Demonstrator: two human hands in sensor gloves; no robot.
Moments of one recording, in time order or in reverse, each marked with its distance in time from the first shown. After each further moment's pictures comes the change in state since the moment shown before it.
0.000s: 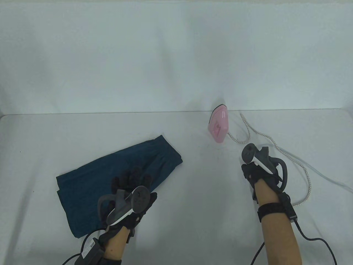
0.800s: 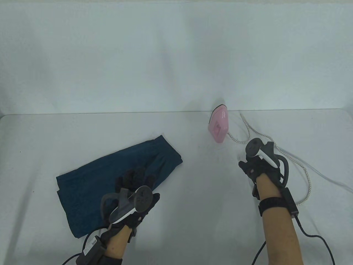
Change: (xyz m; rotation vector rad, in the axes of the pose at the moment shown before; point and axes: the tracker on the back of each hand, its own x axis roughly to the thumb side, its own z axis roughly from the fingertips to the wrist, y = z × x) left_hand 0.007 0.000 -0.004 -0.012 -0.036 -0.006; right_hand -0.012 -0.008 -0.004 0.109 -0.015 -0.166
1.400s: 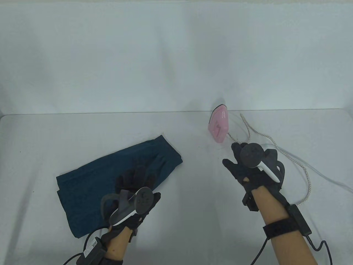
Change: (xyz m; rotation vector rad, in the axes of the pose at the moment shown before) left_hand 0.004 0.005 0.004 0.047 -0.008 -0.001; right_hand 0.057 -0.038 0.116 -0.230 -0.287 -0.101
